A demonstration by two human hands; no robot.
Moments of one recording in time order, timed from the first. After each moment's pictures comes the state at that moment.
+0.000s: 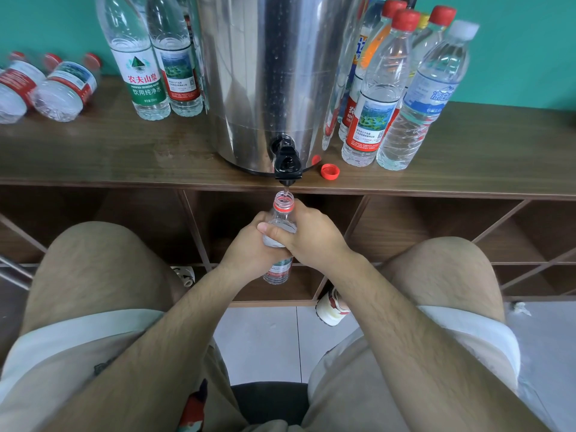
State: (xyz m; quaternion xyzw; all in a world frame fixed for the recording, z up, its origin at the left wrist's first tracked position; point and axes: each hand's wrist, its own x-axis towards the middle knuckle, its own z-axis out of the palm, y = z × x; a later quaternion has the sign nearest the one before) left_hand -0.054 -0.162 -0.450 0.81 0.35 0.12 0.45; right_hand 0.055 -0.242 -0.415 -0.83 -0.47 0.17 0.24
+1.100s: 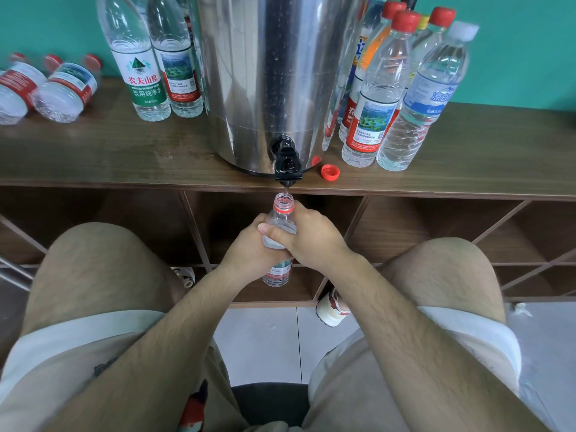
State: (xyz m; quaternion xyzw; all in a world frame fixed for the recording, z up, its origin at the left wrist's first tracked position) left_hand -0.051 -0.161 -0.454 0.82 0.35 0.11 0.44; right_hand 0.057 -0.242 -0.415 -0.83 -0.47 0.19 0.23
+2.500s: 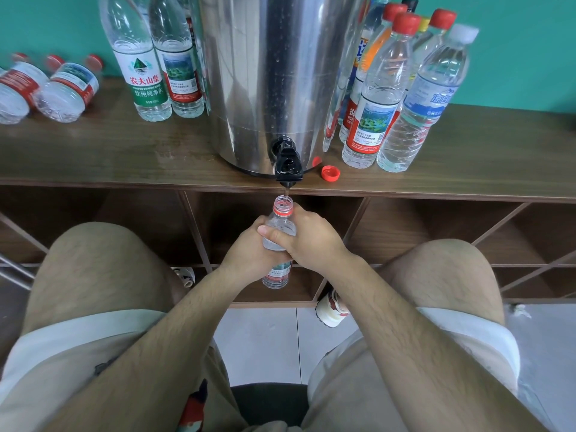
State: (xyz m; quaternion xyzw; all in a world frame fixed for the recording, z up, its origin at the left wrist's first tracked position) left_hand -0.054 -0.165 -0.446 0.82 0.35 0.10 0.45; right_hand 0.059 -0.240 -0.422 -0.83 -0.47 0.20 0.23
